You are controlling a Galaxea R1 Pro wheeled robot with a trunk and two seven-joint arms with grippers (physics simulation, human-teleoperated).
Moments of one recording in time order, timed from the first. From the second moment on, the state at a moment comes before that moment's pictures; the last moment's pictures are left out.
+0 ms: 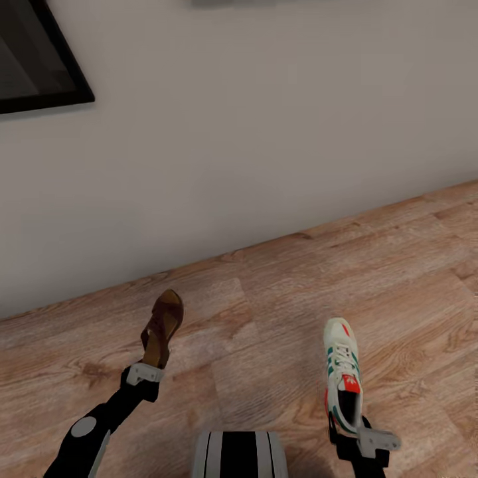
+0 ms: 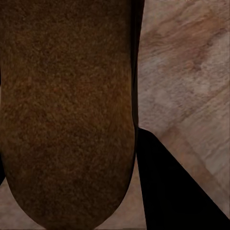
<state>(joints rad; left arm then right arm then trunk) -0.19 0.05 0.13 -1.22 -0.15 0.08 -0.41 0.00 0.12 -0.30 -1.02 0.23 -0.40 -0.01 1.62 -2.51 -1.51</state>
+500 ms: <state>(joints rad) -0.17 0.02 0.13 -1.02 -0.12 -0.04 -0.20 0.08 0.12 -0.41 -0.98 0.23 -0.45 0.00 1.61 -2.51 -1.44</state>
